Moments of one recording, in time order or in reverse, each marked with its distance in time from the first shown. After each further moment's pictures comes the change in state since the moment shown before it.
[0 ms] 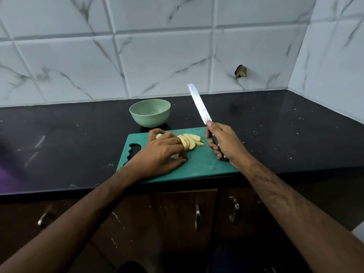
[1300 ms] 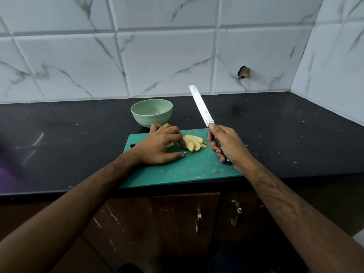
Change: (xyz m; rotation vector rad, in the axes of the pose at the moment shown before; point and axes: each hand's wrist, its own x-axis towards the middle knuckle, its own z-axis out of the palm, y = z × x) left_hand 0.015 -0.047 0.016 -0.189 -0.086 -0.075; right_hand 0.001 0.000 0.001 -0.043 -0.016 -0.004
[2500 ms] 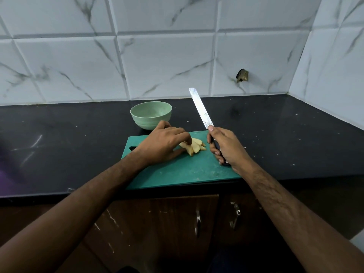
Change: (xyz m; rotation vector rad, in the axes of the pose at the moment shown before) left_hand 0.014 0.014 -0.004 0.253 0.047 0.148; right_hand -0.002 -0.002 0.000 0.009 -0.002 0.008
